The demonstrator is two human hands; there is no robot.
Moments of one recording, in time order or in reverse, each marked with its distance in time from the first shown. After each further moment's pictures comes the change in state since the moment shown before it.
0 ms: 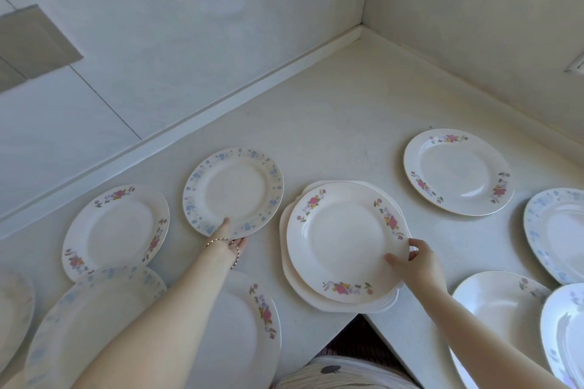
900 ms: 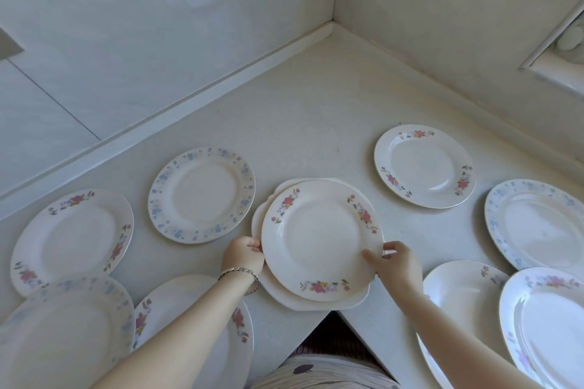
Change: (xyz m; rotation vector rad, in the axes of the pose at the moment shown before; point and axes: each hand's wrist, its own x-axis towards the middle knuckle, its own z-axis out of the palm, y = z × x) left_hand -0.028 -0.074 0.021 1.048 -0.120 0.434; right_hand -0.005 0.010 -0.010 0.040 0.054 0.048
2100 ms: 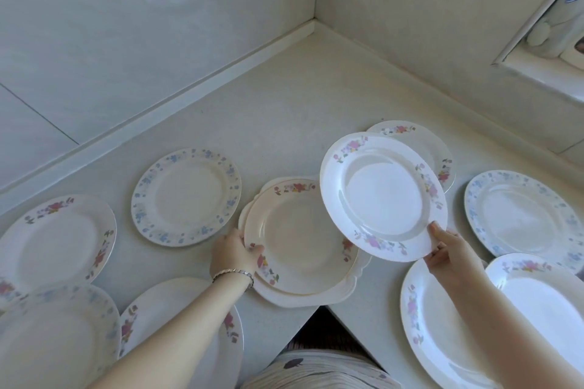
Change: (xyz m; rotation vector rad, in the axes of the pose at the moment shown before) left_hand -0.017 0.016 -0.002 0.365 0.033 0.130; right_hand 0.029 0.018 -0.090 1.135 -0.175 0.146
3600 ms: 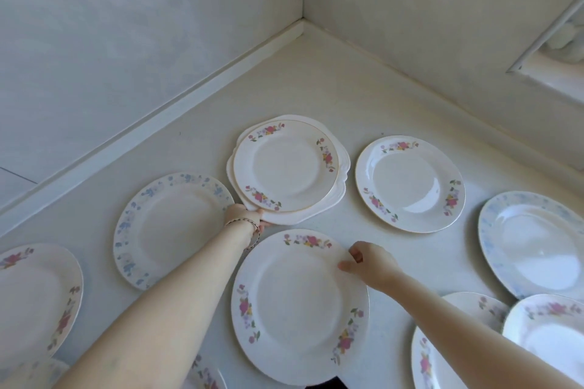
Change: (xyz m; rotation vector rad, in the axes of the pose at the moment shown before) left_hand 0.134 0.098 0.011 -0.565 -0.125 -0.264; right_hand 0.060 0.038 0.094 -1.581 -0.252 -0.050
